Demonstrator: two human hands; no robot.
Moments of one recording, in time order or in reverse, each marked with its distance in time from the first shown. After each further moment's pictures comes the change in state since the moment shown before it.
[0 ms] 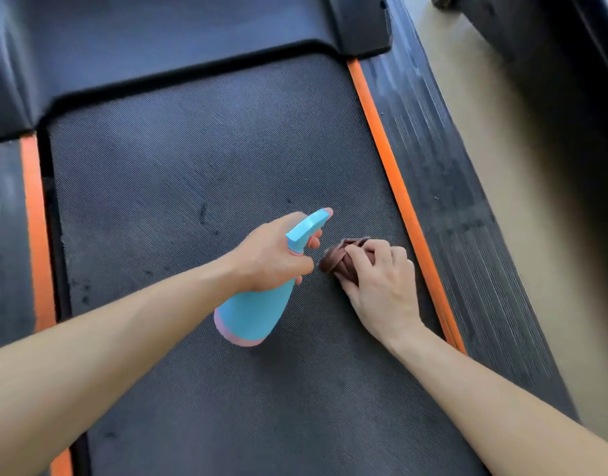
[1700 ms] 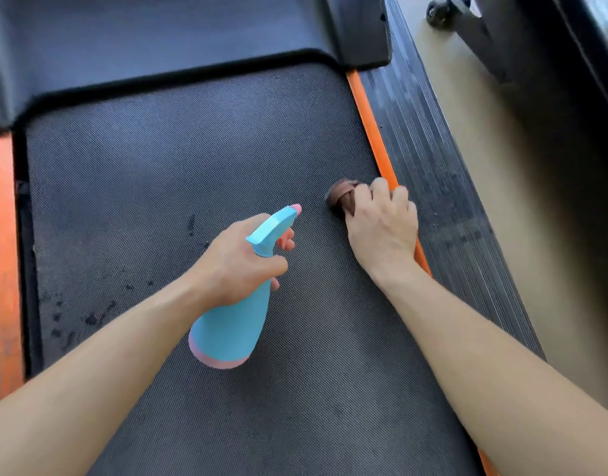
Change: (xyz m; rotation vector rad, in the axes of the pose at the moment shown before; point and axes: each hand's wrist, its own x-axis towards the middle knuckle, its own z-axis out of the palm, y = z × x) left_hand -0.008 -0.005 -0.022 -0.086 0.172 -0.023; right_hand 0.111 0.011 0.007 -0.342 0.163 0.086
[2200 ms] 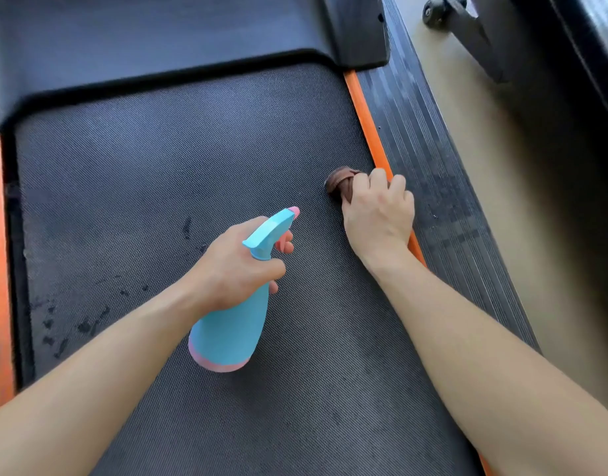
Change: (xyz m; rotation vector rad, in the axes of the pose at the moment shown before) left_hand 0.007 -0.007 0.000 -0.026 -0.010 0.024; right_hand 0.022 -0.007 0.003 -0.035 -0.017 0.044
